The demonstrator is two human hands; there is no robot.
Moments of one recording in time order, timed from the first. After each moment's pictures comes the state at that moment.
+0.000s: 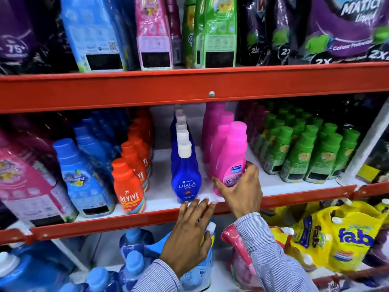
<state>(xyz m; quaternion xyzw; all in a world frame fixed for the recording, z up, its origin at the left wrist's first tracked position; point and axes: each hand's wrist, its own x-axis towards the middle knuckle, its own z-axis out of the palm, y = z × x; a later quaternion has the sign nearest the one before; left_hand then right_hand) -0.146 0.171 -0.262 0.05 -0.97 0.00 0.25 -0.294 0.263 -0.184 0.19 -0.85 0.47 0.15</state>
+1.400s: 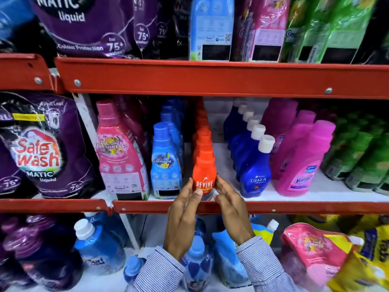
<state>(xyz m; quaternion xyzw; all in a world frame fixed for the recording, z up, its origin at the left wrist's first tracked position) -0.021 0.086 -0.195 0.21 -0.67 -0.60 0.38 -0.143 0.158 -0.212 0.36 -0.66 0.63 -0.17</state>
